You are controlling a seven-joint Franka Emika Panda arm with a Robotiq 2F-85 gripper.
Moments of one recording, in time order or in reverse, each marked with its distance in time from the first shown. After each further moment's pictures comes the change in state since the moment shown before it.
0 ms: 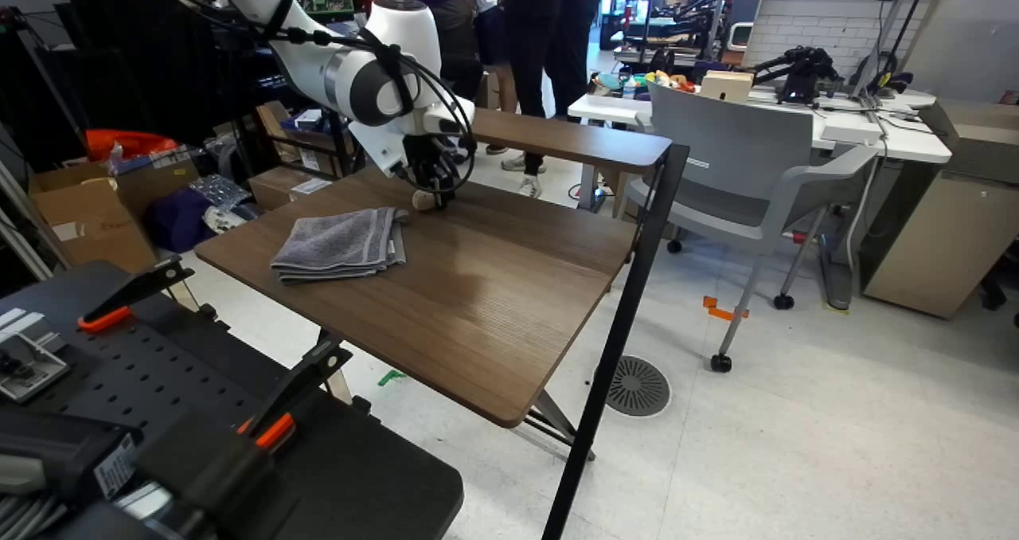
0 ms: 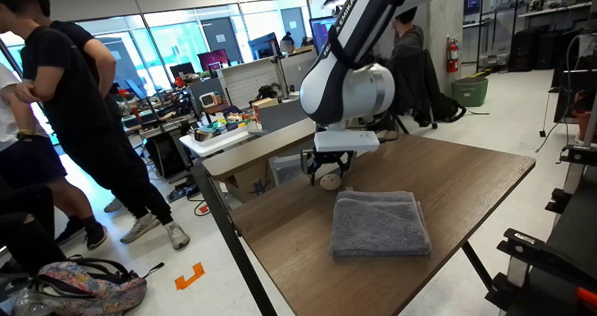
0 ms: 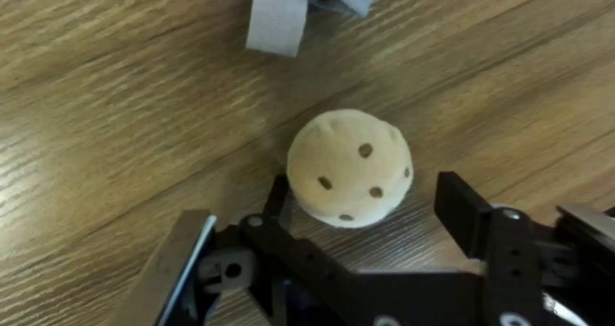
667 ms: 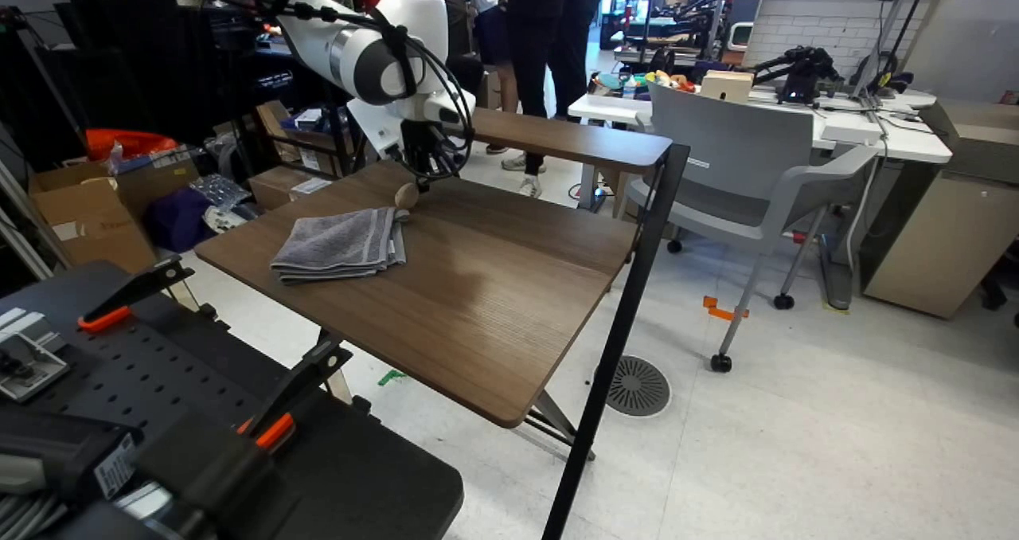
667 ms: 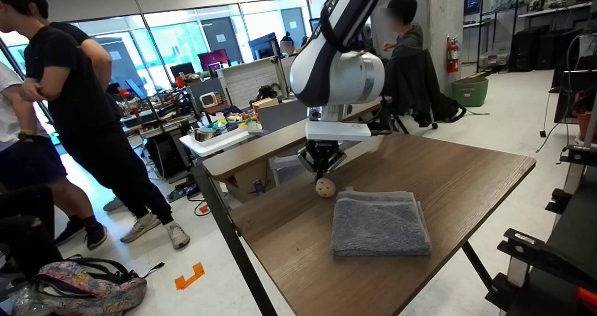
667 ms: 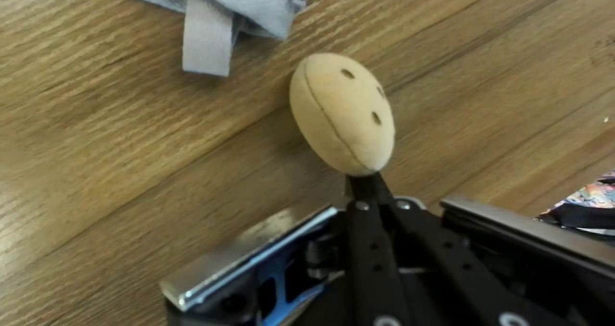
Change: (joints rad) arm -0.024 0.000 0.041 0.073 0.052 -0.143 -0.001
